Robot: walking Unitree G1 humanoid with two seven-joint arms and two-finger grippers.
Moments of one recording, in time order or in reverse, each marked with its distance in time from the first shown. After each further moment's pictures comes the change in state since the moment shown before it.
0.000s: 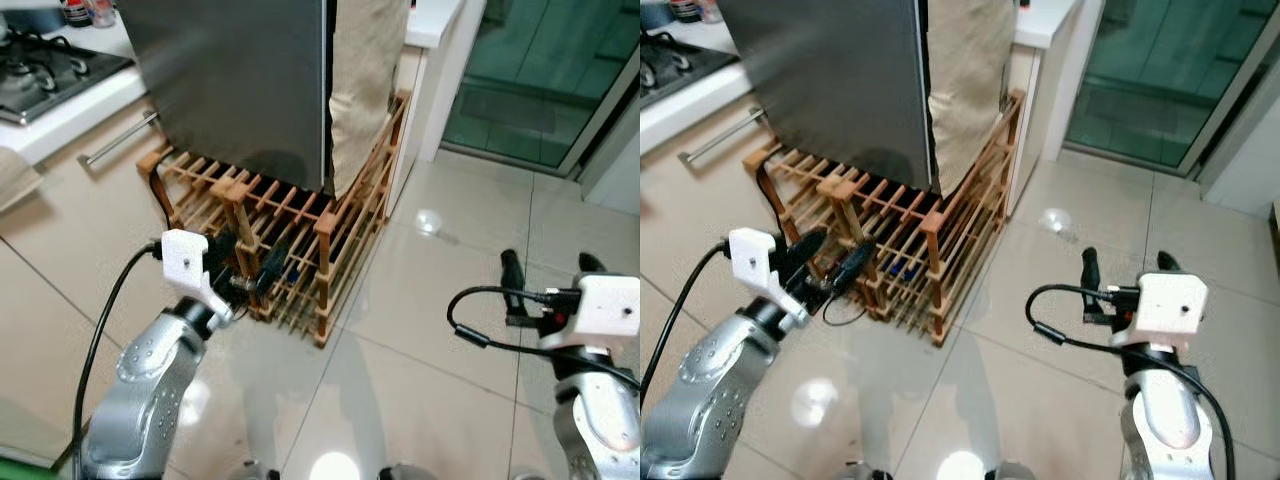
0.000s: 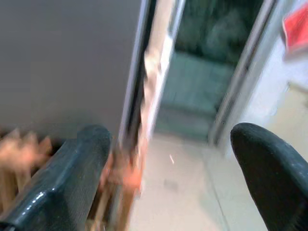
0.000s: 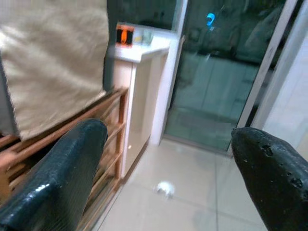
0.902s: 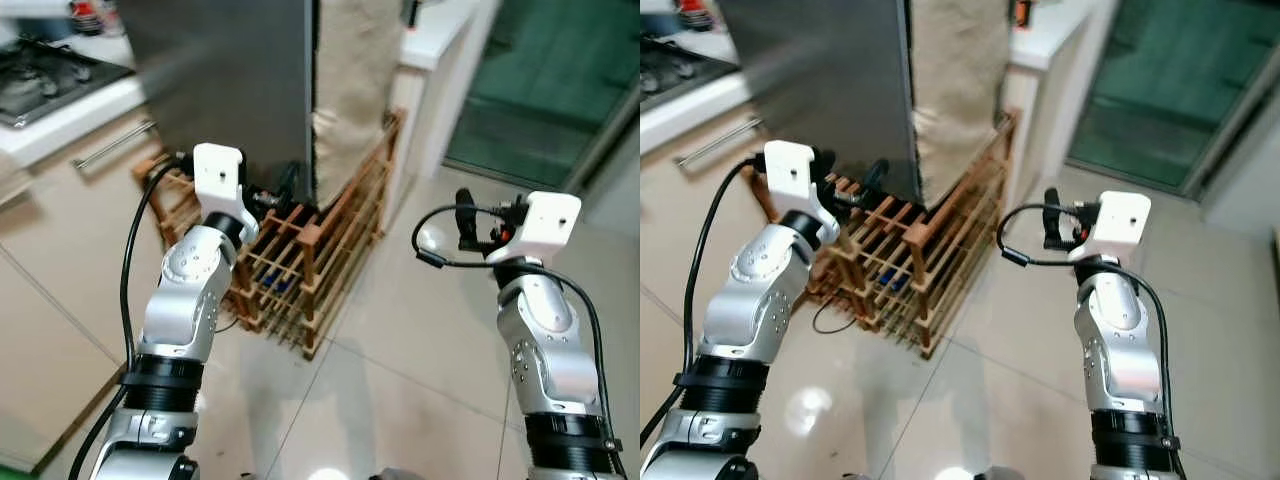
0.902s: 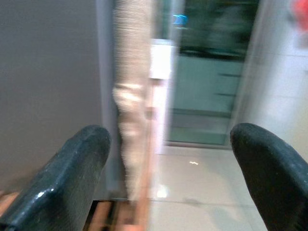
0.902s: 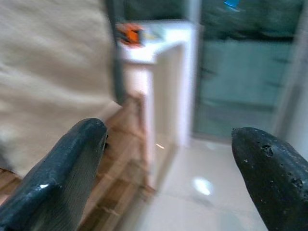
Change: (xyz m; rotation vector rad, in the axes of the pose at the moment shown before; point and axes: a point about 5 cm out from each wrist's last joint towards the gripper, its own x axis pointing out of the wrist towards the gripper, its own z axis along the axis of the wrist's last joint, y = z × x) left arm 0.072 -0.010 0.001 0.129 0.018 -0.004; right arm 0.077 0.025 -0.023 0.153 0.077 0.051
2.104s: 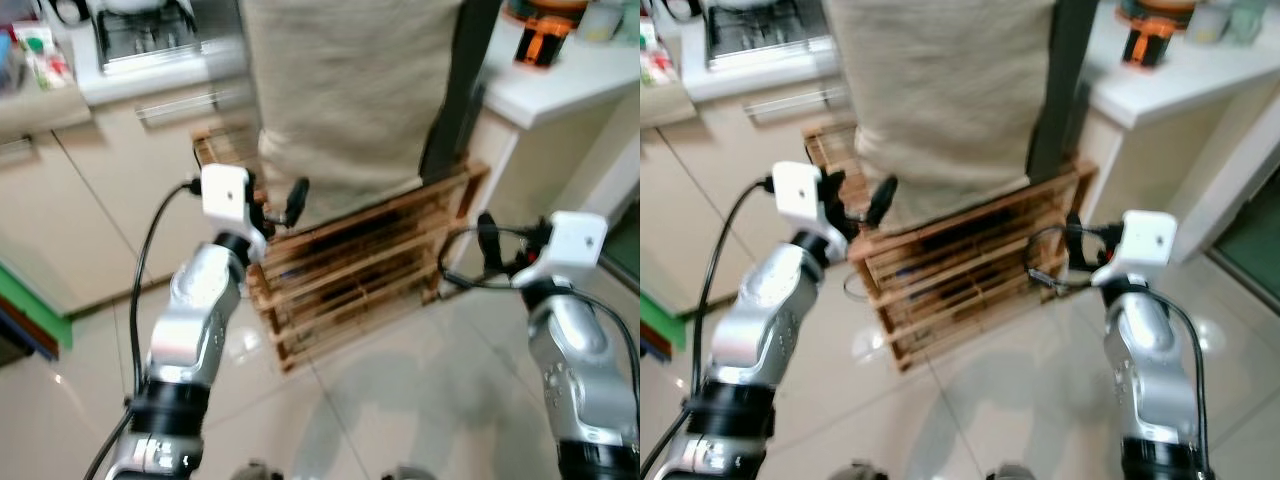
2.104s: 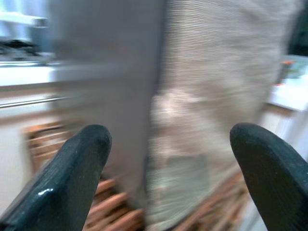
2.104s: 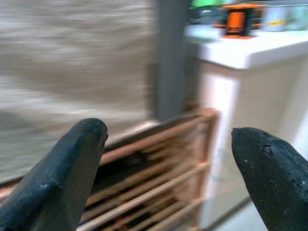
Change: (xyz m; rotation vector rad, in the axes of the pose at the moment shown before) left arm -0.022 0.028 -0.003 -0.014 -0.006 0.124; right arm -0.006 0.000 0.000 0.021 0.048 0.050
